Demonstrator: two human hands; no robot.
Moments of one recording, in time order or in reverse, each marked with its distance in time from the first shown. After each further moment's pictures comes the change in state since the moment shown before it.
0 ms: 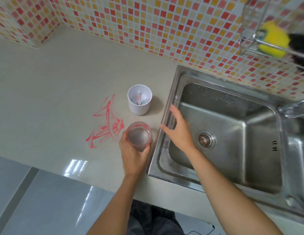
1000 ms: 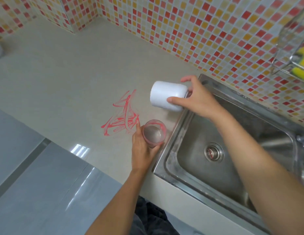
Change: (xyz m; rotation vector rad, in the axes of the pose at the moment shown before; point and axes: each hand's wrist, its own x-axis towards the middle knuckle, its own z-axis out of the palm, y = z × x) left_hand -0.005 0.004 -0.002 0.027 -0.034 -0.019; right_hand 0.052 -0.136 -0.057 -0.213 -0.333 -0.043
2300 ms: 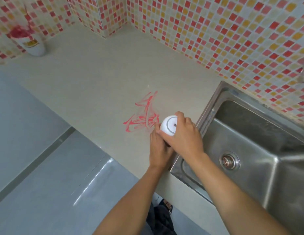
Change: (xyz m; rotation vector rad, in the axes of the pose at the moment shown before) left_hand 0.010 -0.007 0.003 -0.117 0.033 0.106; right_hand -0.058 -0.006 0.131 -0.513 0.261 -0.072
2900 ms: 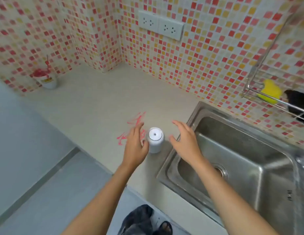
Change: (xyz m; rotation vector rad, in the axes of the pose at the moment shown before) left_hand -0.002 0.069 -0.070 0.253 -0.033 0.217; right_hand -0.015 0.065 -0.058 0.419 0.086 -0.156
